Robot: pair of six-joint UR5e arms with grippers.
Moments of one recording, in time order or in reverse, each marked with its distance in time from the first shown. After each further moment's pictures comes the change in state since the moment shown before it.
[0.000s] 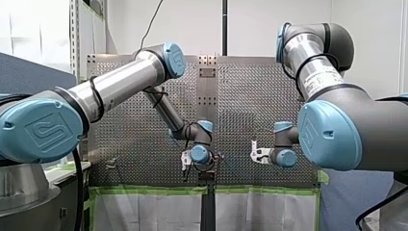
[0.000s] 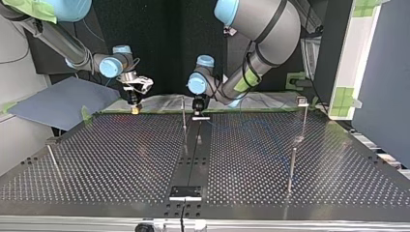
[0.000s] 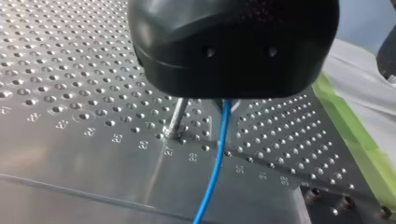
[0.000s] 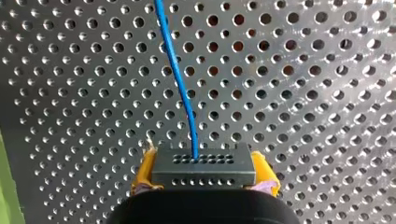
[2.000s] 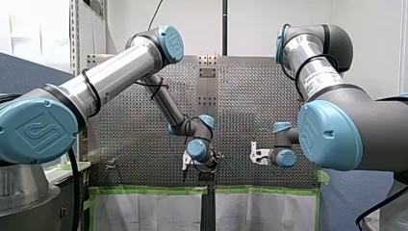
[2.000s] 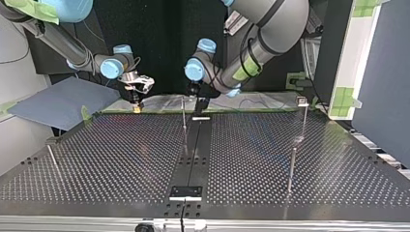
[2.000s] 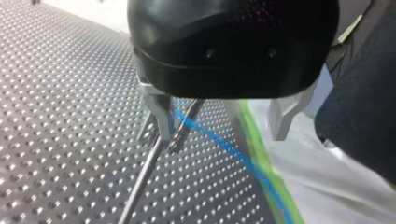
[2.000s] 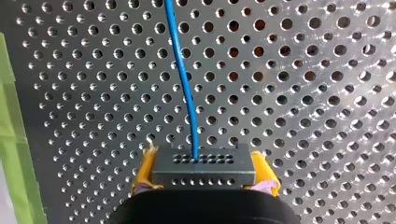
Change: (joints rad) left arm -0.057 0.113 -0.175 -0.058 0.090 0.027; right arm 0.006 0.009 -0.012 0.050 -0.003 0.001
